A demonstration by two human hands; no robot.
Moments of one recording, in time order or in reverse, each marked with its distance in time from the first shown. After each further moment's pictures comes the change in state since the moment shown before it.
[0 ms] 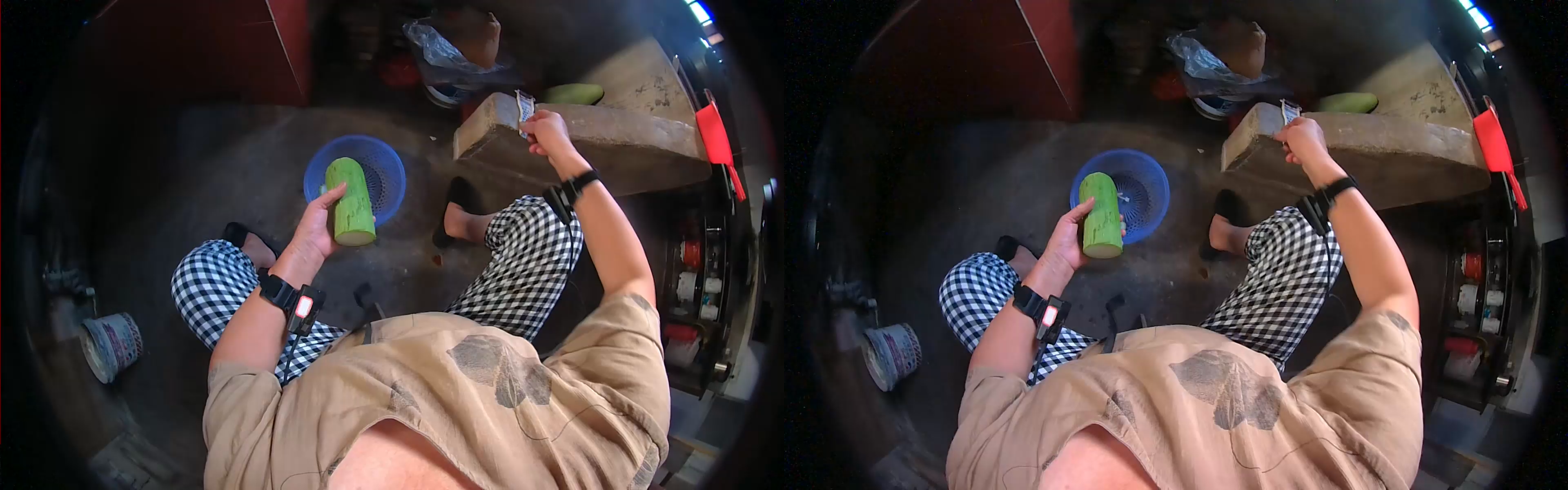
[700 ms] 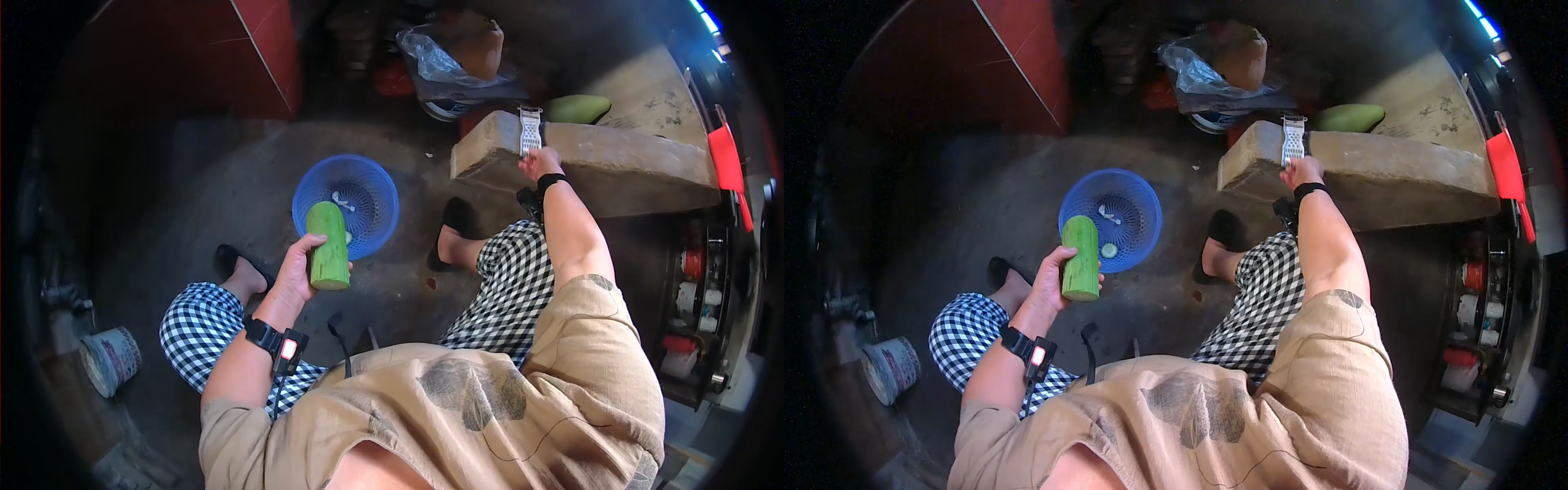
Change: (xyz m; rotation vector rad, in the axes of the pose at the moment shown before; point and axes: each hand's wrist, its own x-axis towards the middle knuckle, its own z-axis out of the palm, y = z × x) left_hand 0.008 0.003 -0.009 0.111 0.145 -0.042; right_hand 0.180 0.161 0.038 0.856 0.120 0.573
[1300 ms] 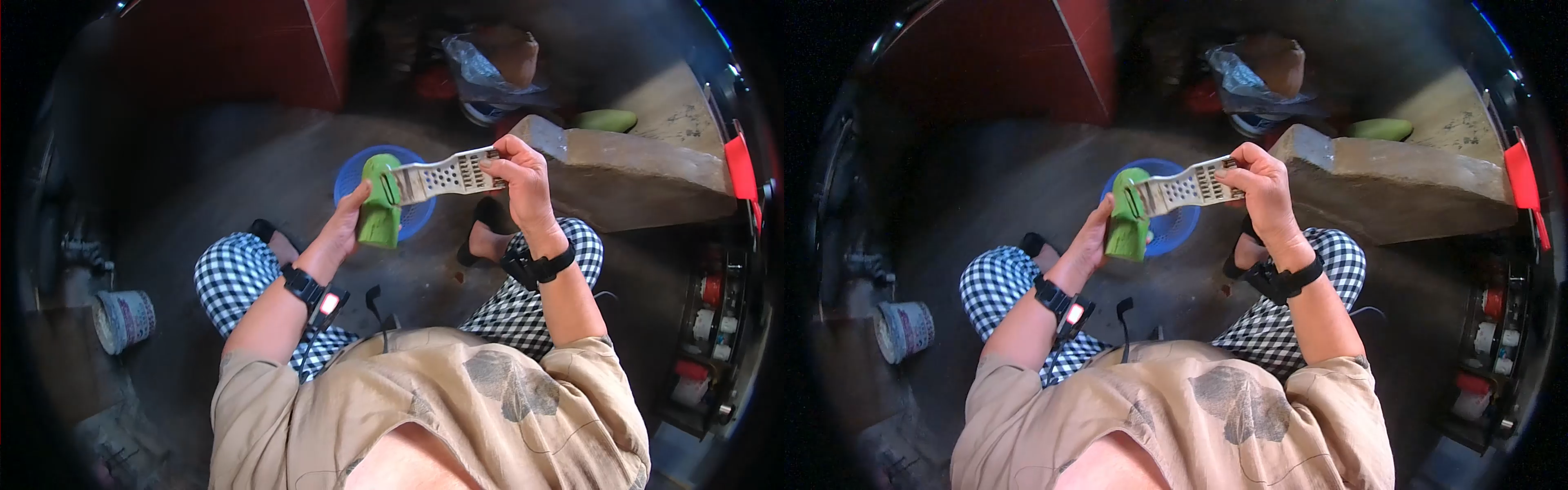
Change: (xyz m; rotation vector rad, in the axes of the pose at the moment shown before) left_hand -0.014 0.006 0.017 0.125 -0.301 0.254; right_hand -0.383 0.045 0.085 -0.115 -0.768 -0.695
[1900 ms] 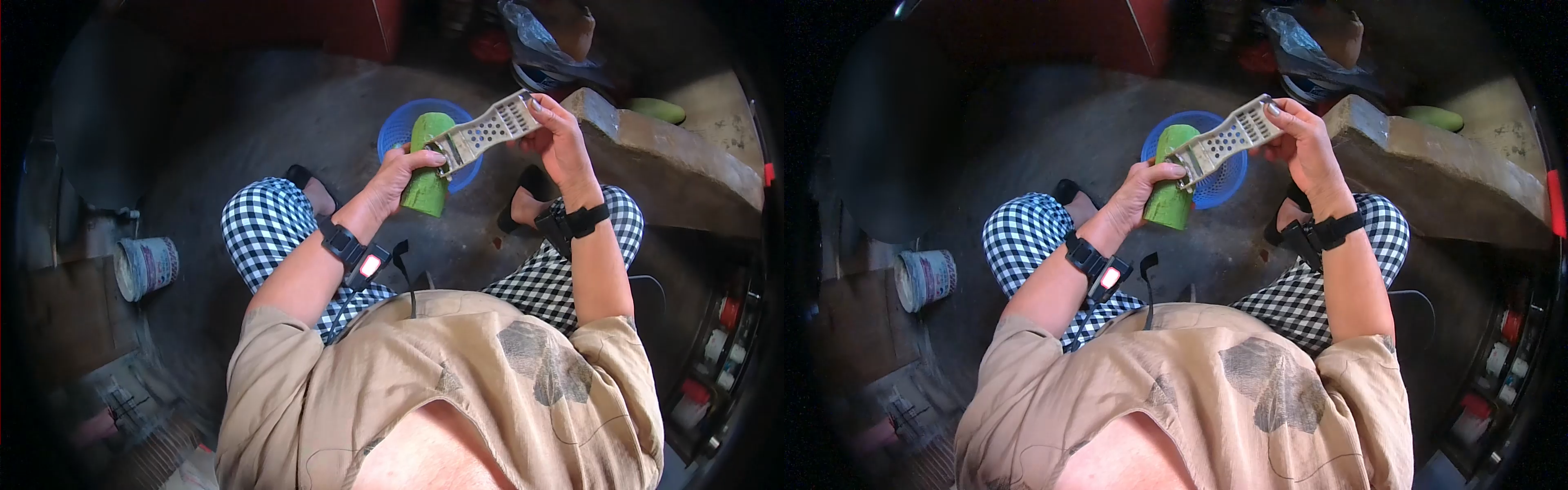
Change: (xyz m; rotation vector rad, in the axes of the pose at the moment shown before) left_hand -0.015 0.005 0.029 0.180 0.123 -0.034; right_hand 0.025 0.026 0.001 0.223 -0.220 0.211
